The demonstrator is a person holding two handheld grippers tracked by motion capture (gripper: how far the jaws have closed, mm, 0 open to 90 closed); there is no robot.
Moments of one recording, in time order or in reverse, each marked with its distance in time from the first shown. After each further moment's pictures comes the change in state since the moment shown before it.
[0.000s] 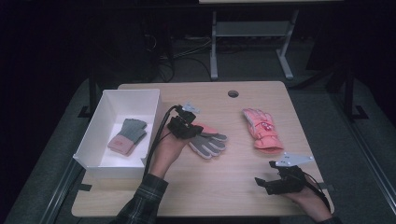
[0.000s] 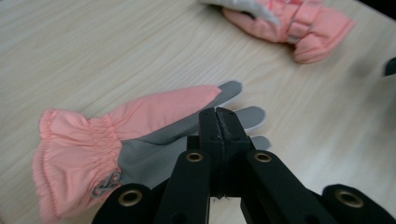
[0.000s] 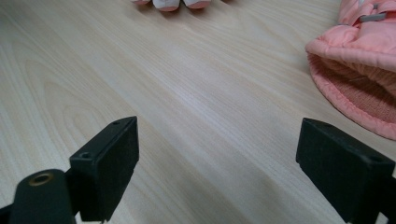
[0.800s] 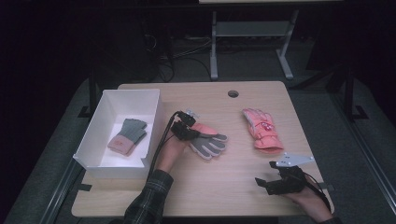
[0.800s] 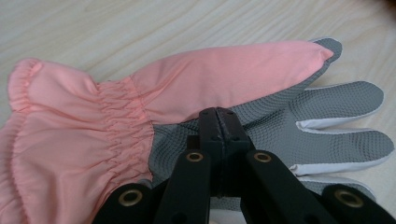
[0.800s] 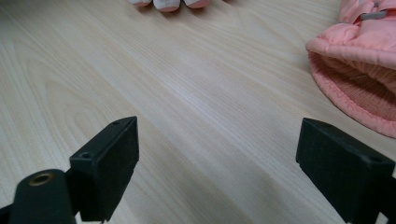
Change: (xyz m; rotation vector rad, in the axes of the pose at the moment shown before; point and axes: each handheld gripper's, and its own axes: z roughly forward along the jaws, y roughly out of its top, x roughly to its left) left arm 0.032 -0.024 0.055 0.076 0.019 -0.059; right arm -0.001 -0.001 0.000 0.002 0.003 0.001
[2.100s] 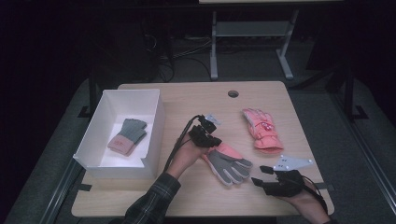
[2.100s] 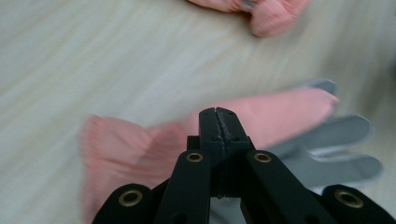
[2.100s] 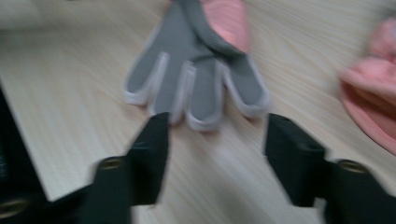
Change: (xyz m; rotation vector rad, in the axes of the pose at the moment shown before) left arm -0.059 0.029 -0.001 -0.005 -0.173 0.131; right arm 0.028 0.012 -0.008 -0.036 0.069 -0.081
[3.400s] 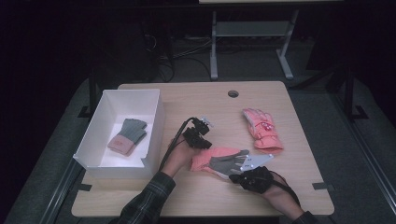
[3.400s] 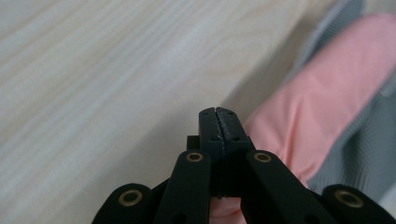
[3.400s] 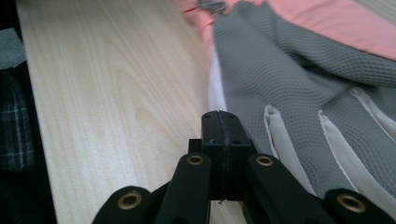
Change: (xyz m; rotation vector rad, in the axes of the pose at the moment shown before) left arm 0.013 -0.029 0.002 0.128 0.022 -0.024; right arm 0.023 0.028 0.061 0.114 0.130 -0.103
